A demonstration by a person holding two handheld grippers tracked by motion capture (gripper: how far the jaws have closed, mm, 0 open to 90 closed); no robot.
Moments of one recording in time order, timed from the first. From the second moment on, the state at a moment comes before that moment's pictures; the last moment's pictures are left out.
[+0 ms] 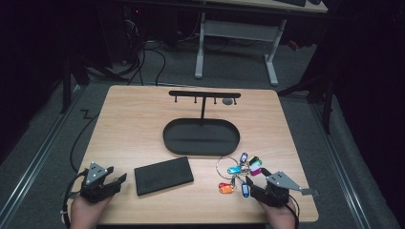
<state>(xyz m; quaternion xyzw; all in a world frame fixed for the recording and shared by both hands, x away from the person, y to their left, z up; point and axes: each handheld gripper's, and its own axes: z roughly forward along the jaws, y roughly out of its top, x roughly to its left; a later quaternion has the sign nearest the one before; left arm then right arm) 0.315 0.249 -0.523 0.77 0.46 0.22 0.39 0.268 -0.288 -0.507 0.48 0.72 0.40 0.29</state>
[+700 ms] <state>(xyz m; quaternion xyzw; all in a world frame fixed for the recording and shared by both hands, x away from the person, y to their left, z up) 0.309 0.250 -0.530 0.79 0.45 0.21 0.38 0.284 -0.302 -0.519 0.52 0.69 0.43 0.26</state>
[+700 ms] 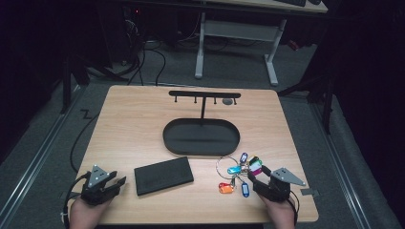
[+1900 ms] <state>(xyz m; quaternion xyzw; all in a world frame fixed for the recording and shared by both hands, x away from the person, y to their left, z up) 0.354 0.207 -0.530 0.82 0.39 0.21 0.36 0.237 -0.329 -0.523 0.53 0.69 0.41 0.27</state>
